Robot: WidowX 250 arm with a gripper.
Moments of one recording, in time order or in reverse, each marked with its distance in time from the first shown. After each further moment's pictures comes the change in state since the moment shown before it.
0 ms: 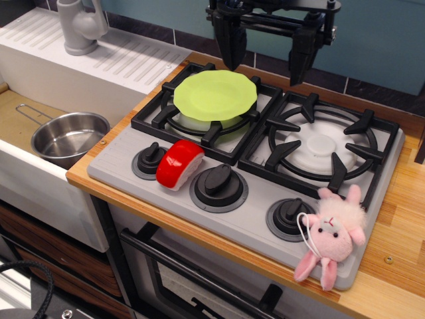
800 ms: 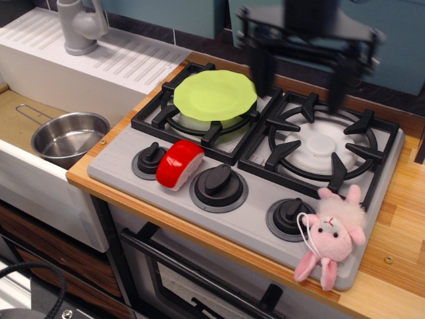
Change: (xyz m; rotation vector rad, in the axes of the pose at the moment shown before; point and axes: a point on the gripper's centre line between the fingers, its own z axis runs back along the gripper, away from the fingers) arm -0.016 -0.044 -0.012 -0.003 0.022 0.031
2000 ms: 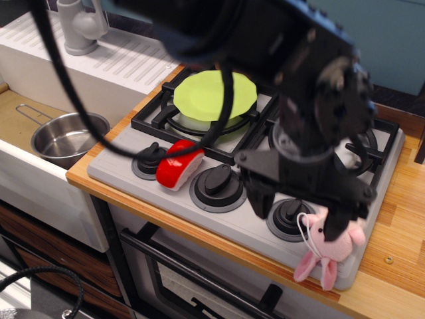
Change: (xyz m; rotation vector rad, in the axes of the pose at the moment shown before) arm -0.067 -0.021 -0.073 -0.019 -0.129 0.005
